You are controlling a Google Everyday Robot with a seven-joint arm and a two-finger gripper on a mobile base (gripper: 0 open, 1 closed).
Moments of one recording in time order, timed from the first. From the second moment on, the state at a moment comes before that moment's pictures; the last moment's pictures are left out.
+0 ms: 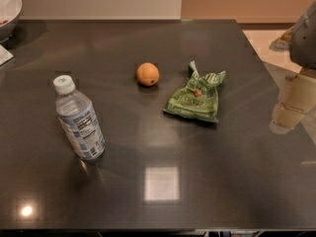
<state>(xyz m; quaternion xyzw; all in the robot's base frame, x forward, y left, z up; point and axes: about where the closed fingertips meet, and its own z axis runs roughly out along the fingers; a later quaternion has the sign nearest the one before) 0.438 -0.217 0.976 -0.60 0.78 -0.03 0.16</state>
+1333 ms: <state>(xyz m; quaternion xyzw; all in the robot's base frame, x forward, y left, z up) 0.521 -0.199 0.953 -0.52 0.84 0.01 0.17</state>
